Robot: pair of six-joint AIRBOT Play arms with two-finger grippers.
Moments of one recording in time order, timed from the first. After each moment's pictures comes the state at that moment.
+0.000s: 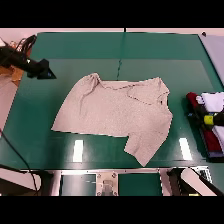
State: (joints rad) left arm 0.21 -1.66 1.71 0.96 -1.54 -1.29; right arm -0.73 -1.01 0.66 -0.94 1.19 1.36
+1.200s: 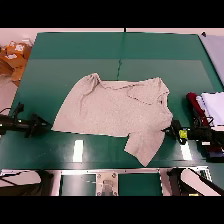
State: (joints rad) left arm 0.66 -1.45 0.73 0.88 -1.34 -1.11; right arm -0.60 -1.08 0.36 -0.81 1.04 1.32
